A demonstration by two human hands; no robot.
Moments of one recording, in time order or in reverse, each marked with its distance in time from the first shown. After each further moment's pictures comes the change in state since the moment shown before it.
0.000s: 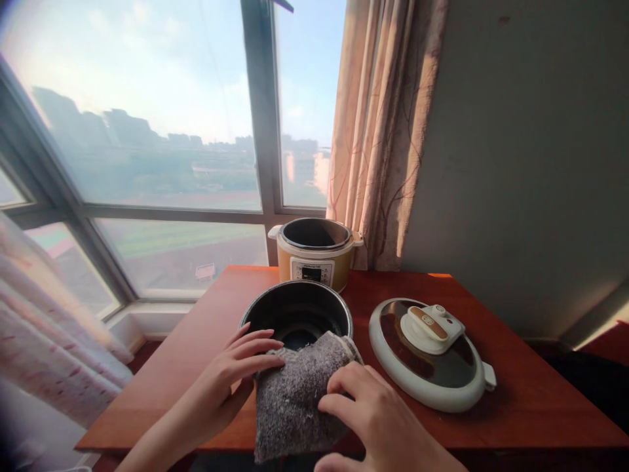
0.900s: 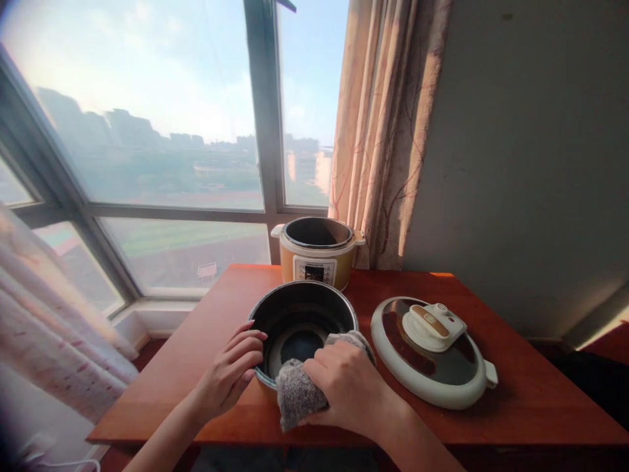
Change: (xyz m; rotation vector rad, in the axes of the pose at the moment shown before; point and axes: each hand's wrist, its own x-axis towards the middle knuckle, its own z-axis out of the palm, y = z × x) left_hand -0.019 -0.053 0.020 0.164 0.158 0.267; right_hand 0.045 0.025 0.038 -0.296 -0.041 -0.111
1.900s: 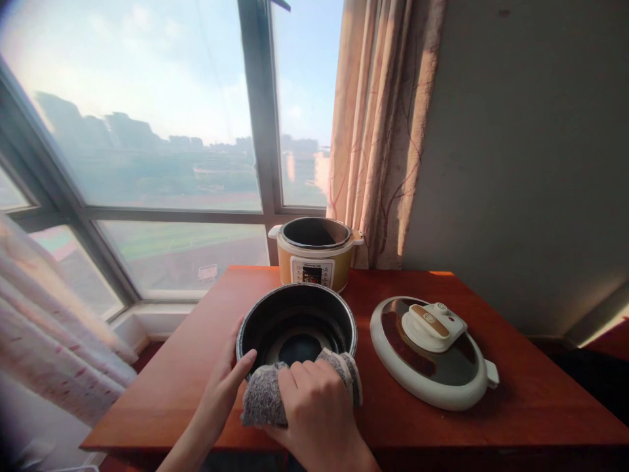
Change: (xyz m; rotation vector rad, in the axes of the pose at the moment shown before) left_hand 0.010 0.032 0.032 -0.672 0.495 -0.920; right_hand 0.015 -0.056 0.031 -0.011 0.330 0.188
